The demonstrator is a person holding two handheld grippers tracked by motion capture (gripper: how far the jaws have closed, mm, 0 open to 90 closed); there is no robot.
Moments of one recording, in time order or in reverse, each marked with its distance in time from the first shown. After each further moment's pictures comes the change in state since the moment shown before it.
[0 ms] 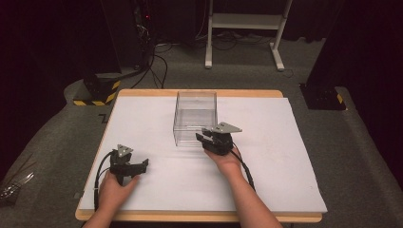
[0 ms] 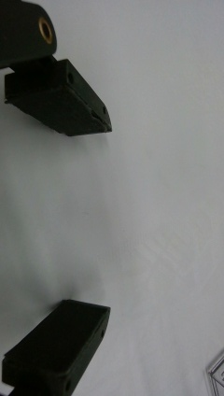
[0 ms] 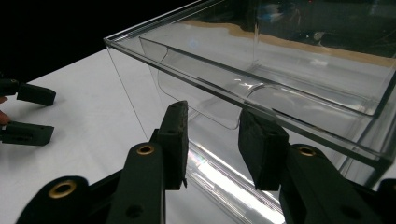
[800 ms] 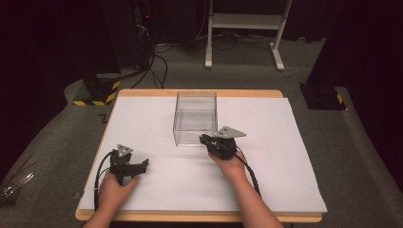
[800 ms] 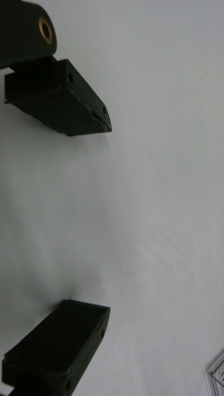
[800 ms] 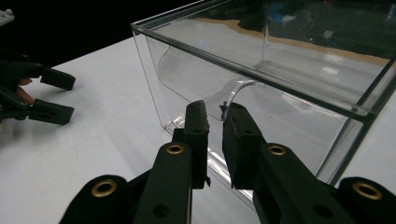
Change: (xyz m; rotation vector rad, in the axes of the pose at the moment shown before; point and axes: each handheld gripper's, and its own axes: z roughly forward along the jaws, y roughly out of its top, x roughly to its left) left arm 0.000 0.000 0.000 0.000 0.000 0.000; right arm 0.001 -0.009 -0.017 -0.003 0.047 -0.049
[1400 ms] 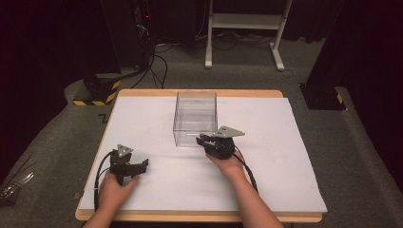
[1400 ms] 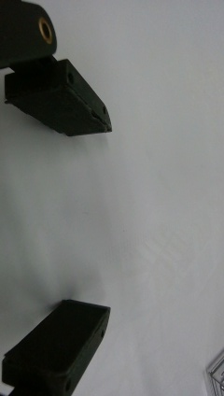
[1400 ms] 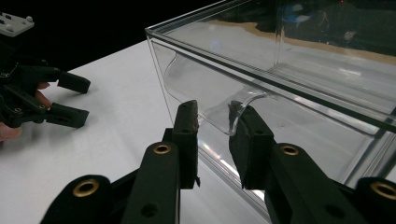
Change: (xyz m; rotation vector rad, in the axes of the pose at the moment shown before) left arm 0.000 0.000 0.000 -0.002 0.000 0.000; right arm 0.001 0.002 0.005 -0.006 0.054 0.012
